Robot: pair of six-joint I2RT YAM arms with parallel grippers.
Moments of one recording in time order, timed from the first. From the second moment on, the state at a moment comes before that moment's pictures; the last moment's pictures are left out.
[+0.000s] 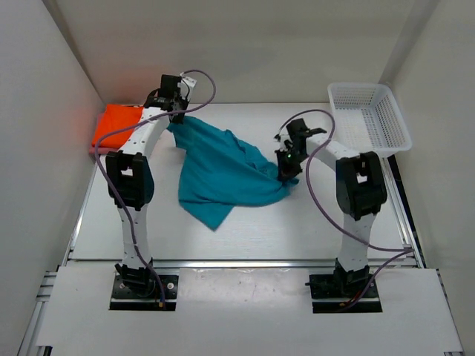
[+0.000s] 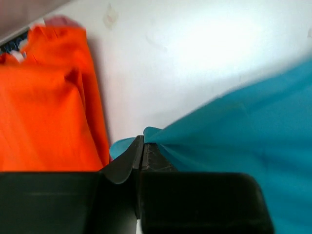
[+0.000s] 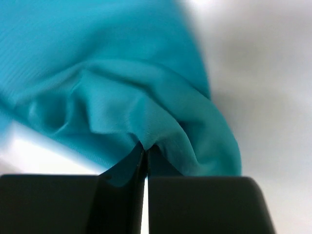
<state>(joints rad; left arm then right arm) -0.18 2.11 1.95 -0.64 -0.13 0.30 0.30 2.08 1.56 -0.75 -0.28 0.08</state>
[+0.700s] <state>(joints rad) -0.25 1.63 1.29 -0.72 -0.03 0.42 0.34 1.81 1.44 -0.80 -0.51 0.09</state>
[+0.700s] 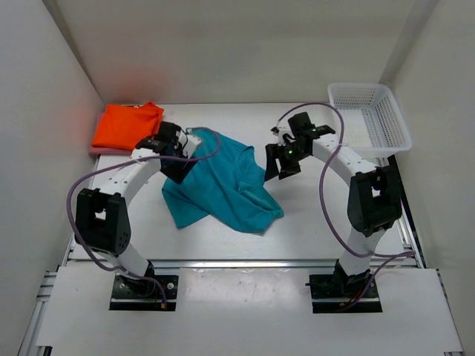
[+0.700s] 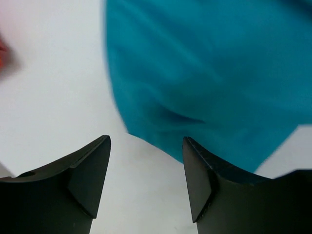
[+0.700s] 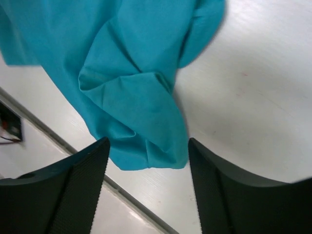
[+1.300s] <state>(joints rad) -0.40 1.62 0.91 -0.68 -0.03 0.37 0.47 2.08 1.55 -0.79 -0.29 0.01</state>
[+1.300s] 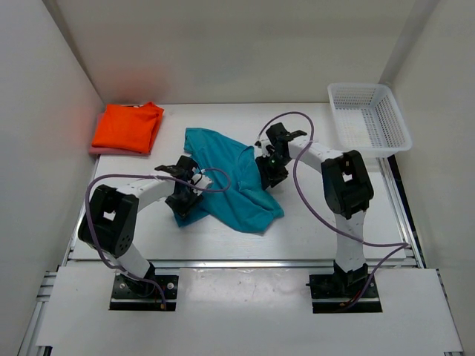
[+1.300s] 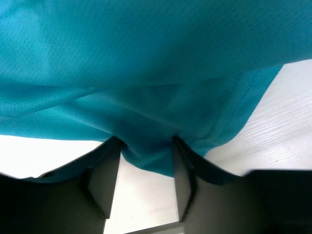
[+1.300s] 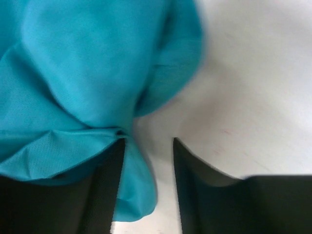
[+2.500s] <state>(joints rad) -0.01 1.74 1.27 -0.66 -0.02 0.29 0.32 1.86 1.39 -0.73 -0.65 -0.03</state>
